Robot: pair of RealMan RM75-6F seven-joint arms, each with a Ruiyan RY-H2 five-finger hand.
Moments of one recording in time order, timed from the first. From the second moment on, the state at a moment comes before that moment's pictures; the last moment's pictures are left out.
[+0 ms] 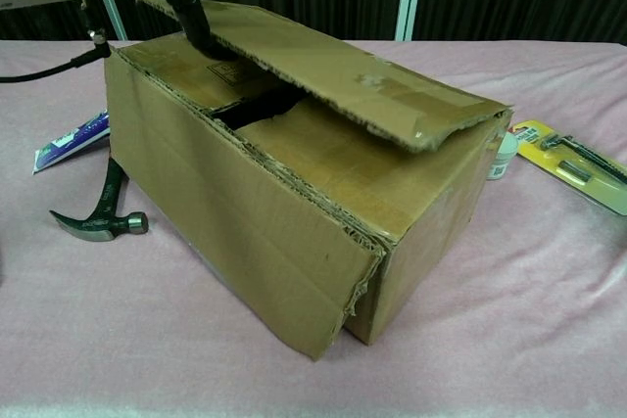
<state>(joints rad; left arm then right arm) -1.06 -1.31 -0.18 -1.86 0.94 1.09 0.82 0.15 -1.24 0.26 -1.63 -1.38 1.50 0.16</state>
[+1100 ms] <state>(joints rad) -1.33 -1.60 -0.35 -1.24 1.02 0.98 0.76 0.16 -1.24 0.26 -1.62 -1.33 1.47 0.21</state>
